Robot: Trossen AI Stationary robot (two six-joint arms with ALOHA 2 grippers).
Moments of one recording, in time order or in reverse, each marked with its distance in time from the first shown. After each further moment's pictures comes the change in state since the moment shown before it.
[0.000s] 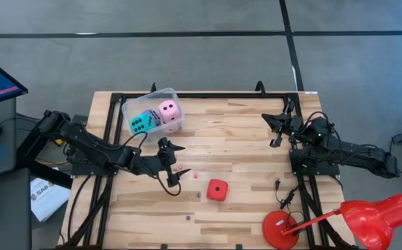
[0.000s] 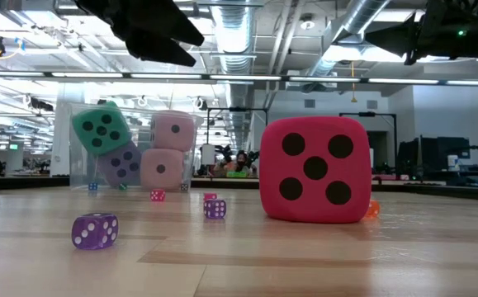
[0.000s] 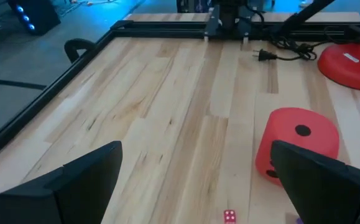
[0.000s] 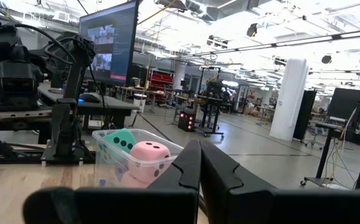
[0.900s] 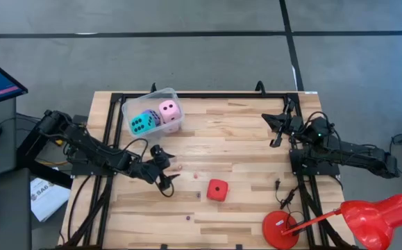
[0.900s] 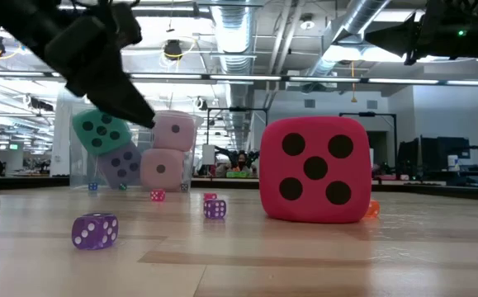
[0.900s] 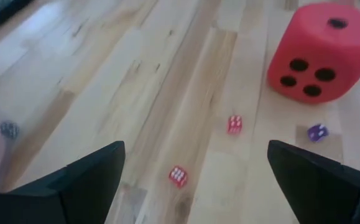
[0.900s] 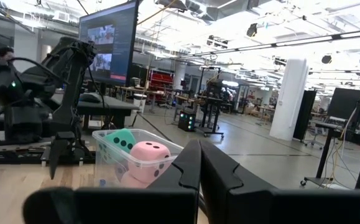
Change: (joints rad) left arm -0.032 0.000 -0.196 -0.046 0.047 -0.233; right arm 0.000 0.000 0.000 0.000 0.000 0.000
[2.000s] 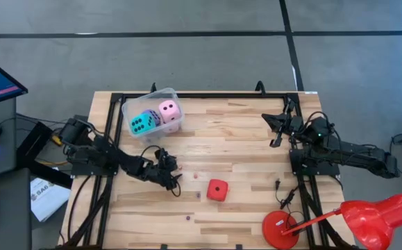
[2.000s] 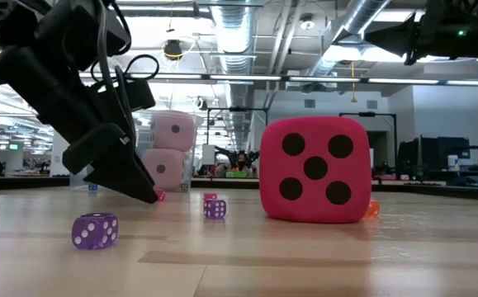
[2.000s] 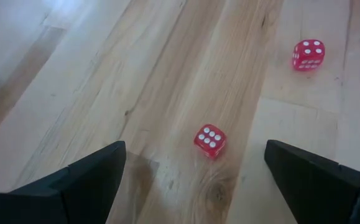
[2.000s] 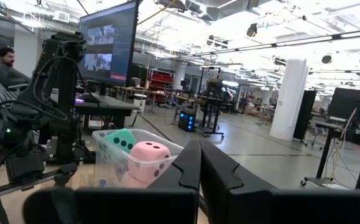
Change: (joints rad) left arm 0.060 0.346 -0.032 0.181 -0.004 -0.011; right arm 0.000 0.000 0.000 0.000 0.000 0.001
